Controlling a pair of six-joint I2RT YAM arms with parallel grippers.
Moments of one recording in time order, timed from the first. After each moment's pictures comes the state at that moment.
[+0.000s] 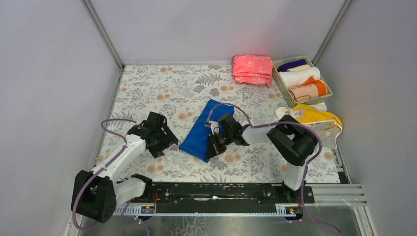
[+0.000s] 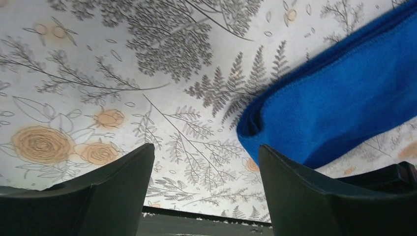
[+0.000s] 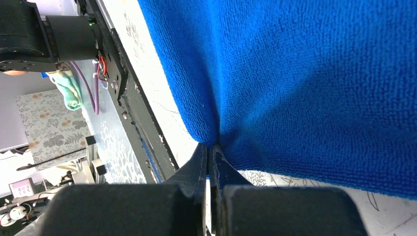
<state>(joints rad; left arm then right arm) -0.30 1.11 0.66 -0.76 -0.01 -0.96 0.79 1.86 0.84 0.12 -0.75 0.52</state>
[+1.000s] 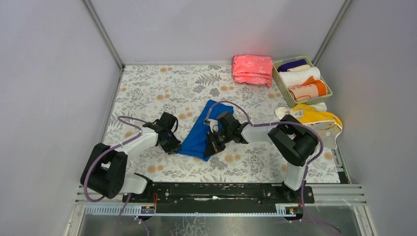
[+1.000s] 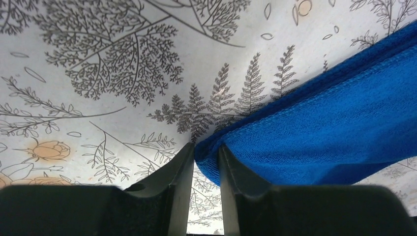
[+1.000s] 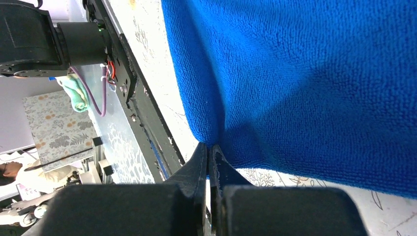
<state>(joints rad) -0.38 1.35 0.64 -0.58 0.03 -1.03 0.79 1.84 0.88 0.06 -0.75 0.52</state>
